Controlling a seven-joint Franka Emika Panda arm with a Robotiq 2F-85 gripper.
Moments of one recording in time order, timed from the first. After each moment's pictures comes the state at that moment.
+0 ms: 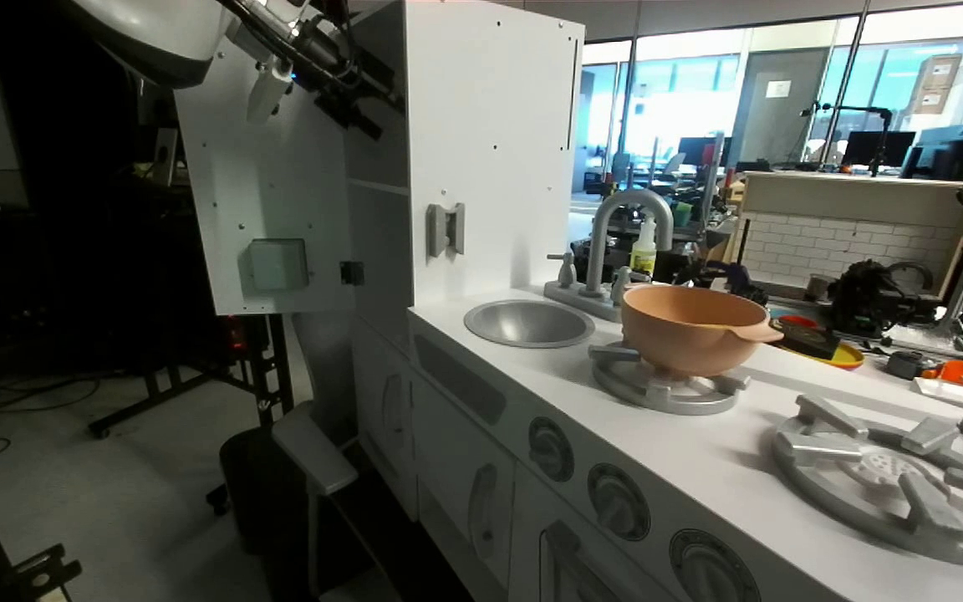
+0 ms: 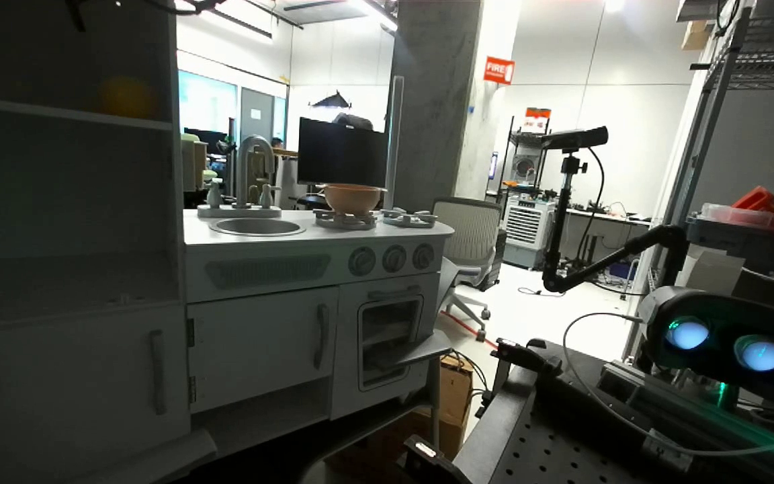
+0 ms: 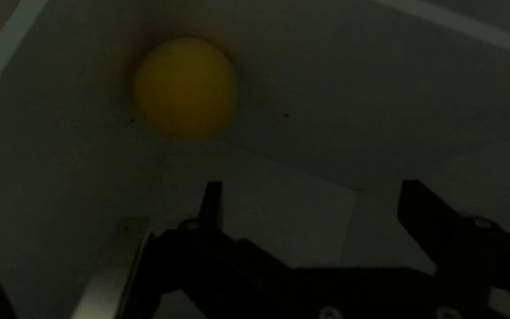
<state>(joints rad) 0.57 0.75 -0.19 -1.15 -0.91 2.34 1.00</state>
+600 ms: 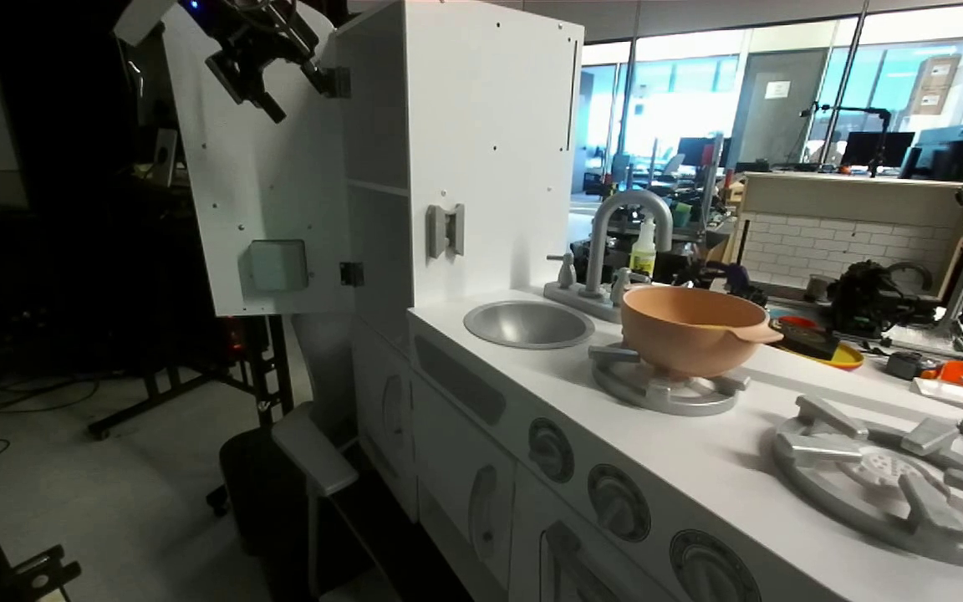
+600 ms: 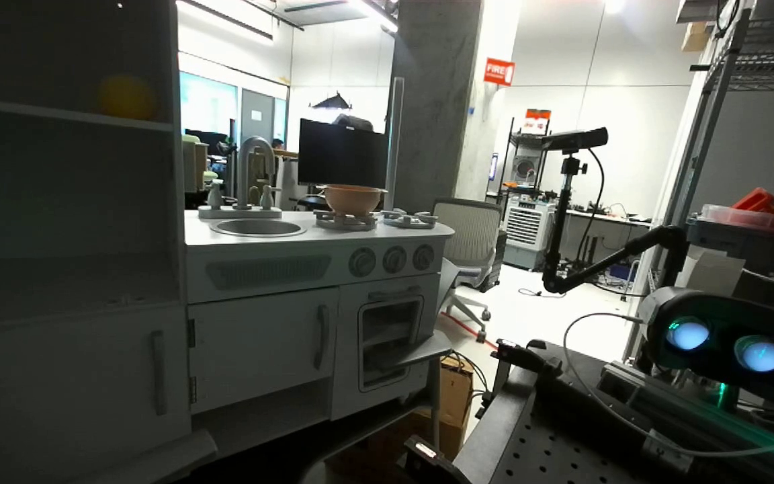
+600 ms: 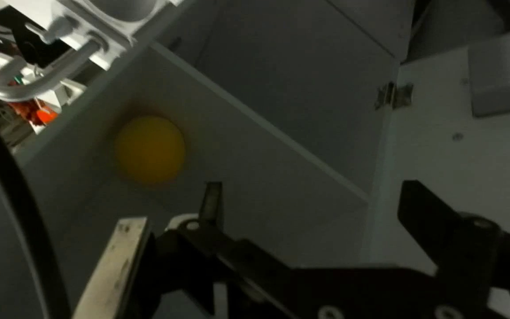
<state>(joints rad) 0.53 0.44 -0.01 -1.44 -0.64 2.20 0.54</state>
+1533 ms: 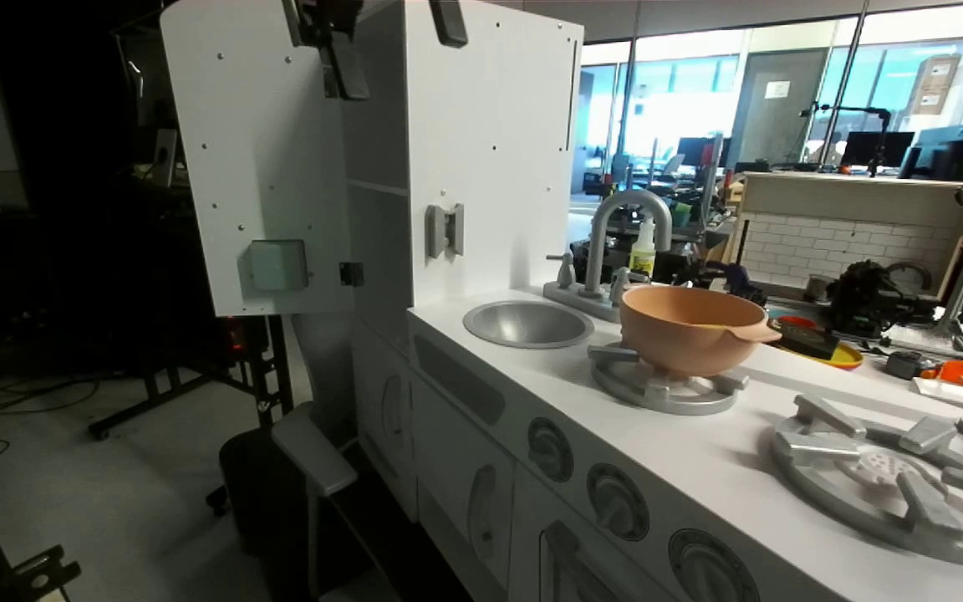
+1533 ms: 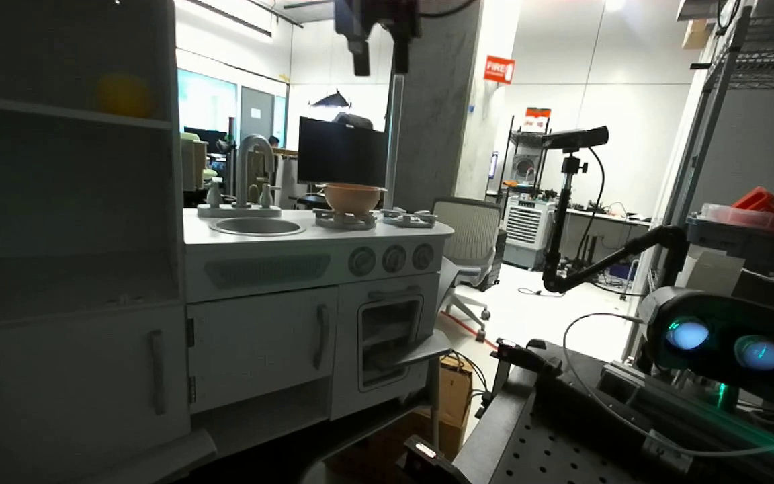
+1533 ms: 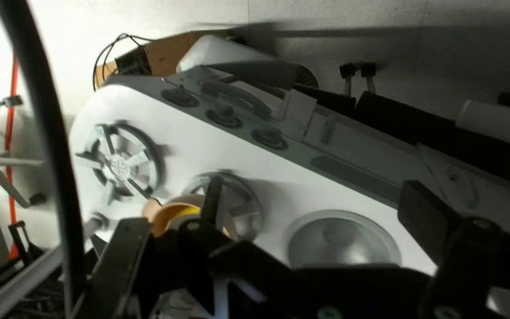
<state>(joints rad) 0.07 -0.01 -0.03 -1.93 -0.34 1.94 0.14</state>
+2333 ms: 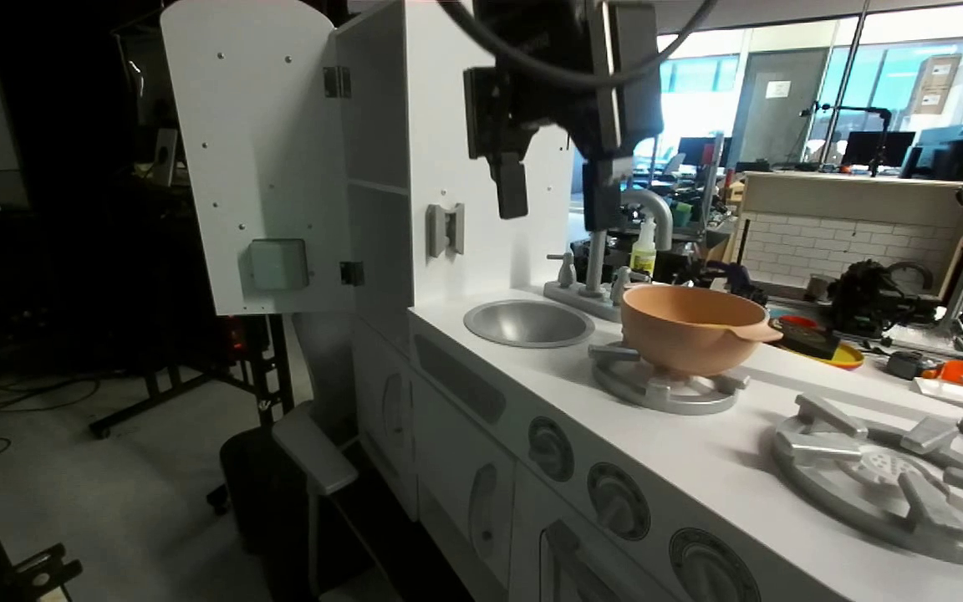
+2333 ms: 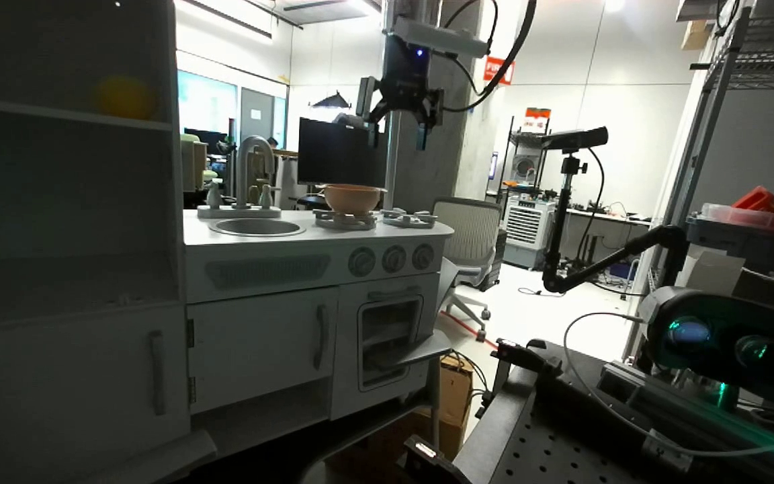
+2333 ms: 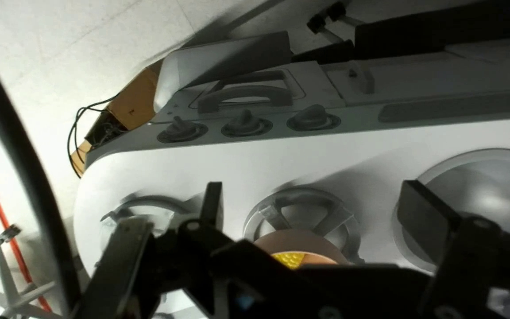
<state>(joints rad) -0.09 0.18 -0.10 -1.92 -0.13 2.20 0.32</state>
